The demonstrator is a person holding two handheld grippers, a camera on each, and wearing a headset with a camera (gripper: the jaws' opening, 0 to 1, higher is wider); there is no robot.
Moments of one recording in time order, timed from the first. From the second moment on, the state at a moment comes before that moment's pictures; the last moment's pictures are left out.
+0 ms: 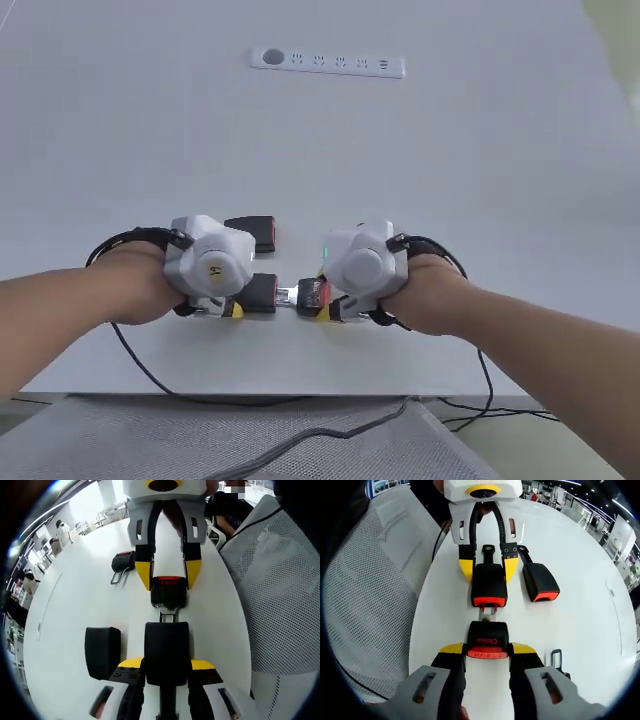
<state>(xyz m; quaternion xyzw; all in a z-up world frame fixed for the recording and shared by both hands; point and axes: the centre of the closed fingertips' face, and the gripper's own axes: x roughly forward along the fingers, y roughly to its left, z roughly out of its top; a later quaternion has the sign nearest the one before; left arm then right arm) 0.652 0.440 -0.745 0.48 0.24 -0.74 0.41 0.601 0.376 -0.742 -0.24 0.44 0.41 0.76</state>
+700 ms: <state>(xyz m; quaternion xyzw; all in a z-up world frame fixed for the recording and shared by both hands) 0.650 0.440 -0.747 0.47 0.25 -0.74 0.40 0.606 0.378 -0.743 -0.25 0.45 0.41 0.75</state>
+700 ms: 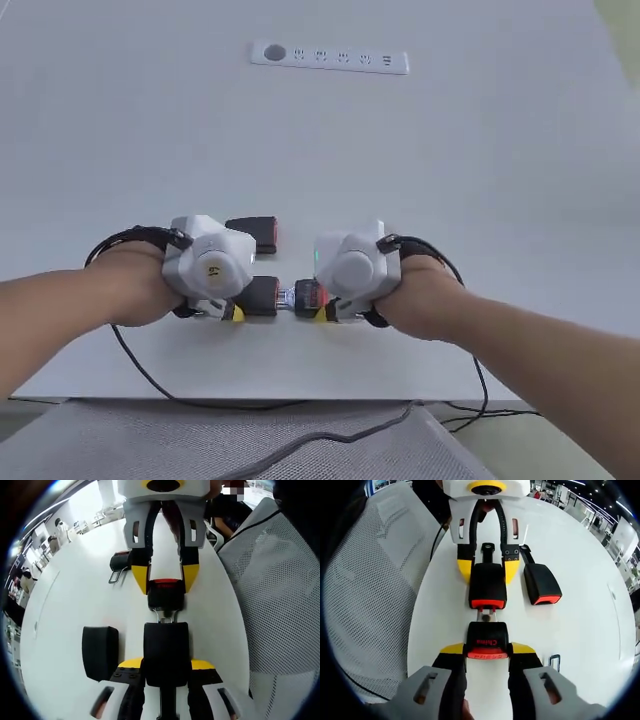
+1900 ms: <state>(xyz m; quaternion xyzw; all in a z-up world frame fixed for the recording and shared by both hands) 0.650 0.438 -0.746 0.47 0.25 -0.75 0.40 0.615 0.393 -0.743 -0.25 0.46 0.40 0.75</state>
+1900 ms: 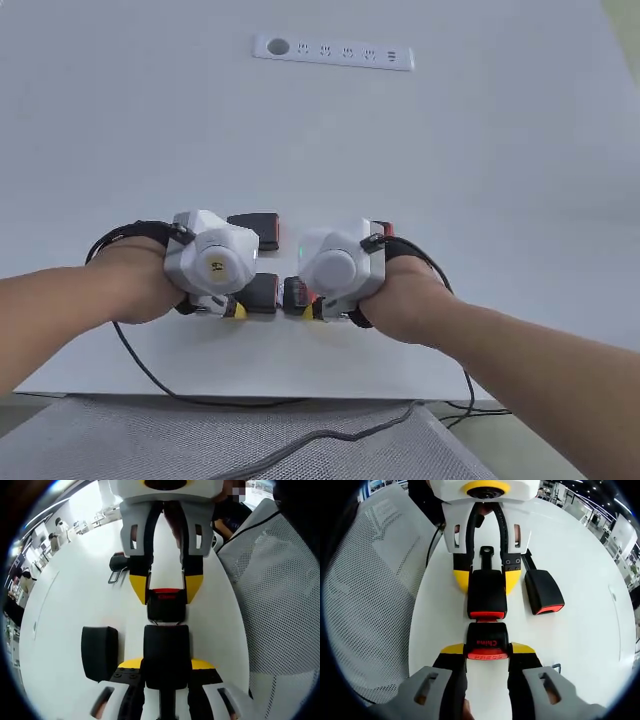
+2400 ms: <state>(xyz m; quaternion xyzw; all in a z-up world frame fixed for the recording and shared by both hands) 0.653 0.441 -0.746 0.45 0.25 -0.75 0.41 0.611 0.389 -0.744 -0.25 0.46 0.40 0.75</state>
